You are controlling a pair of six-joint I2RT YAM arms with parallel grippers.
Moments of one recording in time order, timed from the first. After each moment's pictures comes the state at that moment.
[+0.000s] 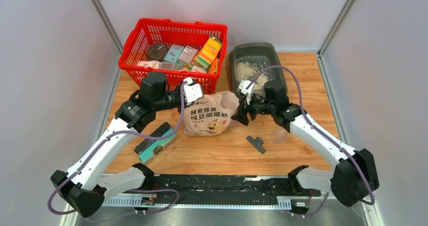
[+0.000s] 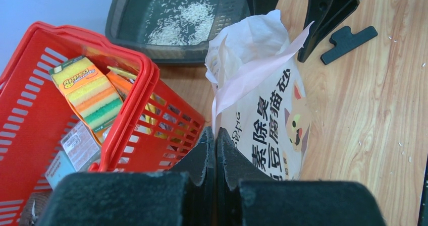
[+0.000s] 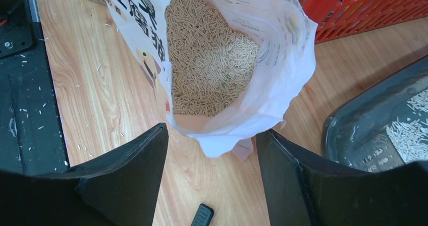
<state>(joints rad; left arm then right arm) -0.57 1.04 1.14 -0.50 0.50 0.63 0.49 1.20 0.85 -0.19 -0.65 -0.32</state>
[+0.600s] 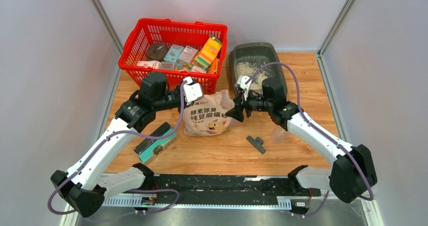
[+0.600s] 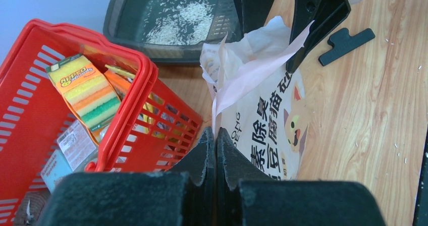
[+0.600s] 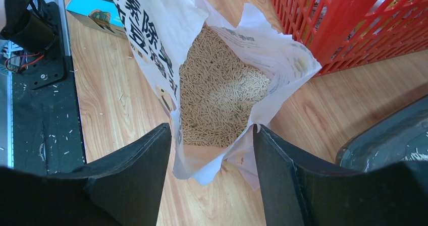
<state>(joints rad) -0.57 1.04 1.14 -0.50 0.50 0.62 0.52 1.24 0.88 -0.06 -0.69 -0.19</state>
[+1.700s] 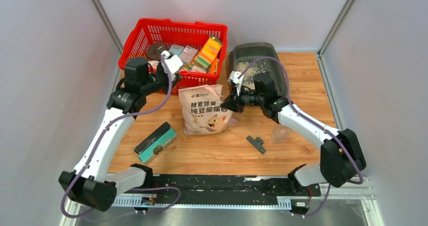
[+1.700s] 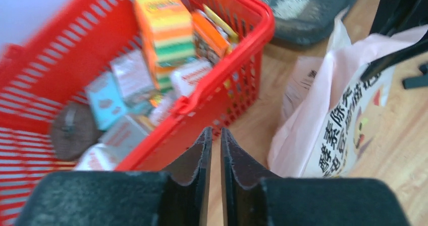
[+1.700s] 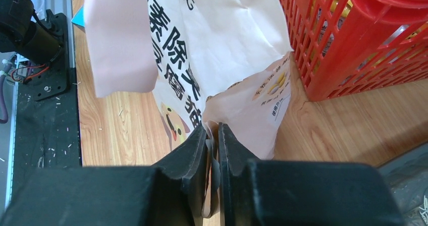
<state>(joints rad) -0.29 1.09 1.25 -0.47 0.44 0.48 0.54 1.40 0.95 0.04 -0.74 -0.14</state>
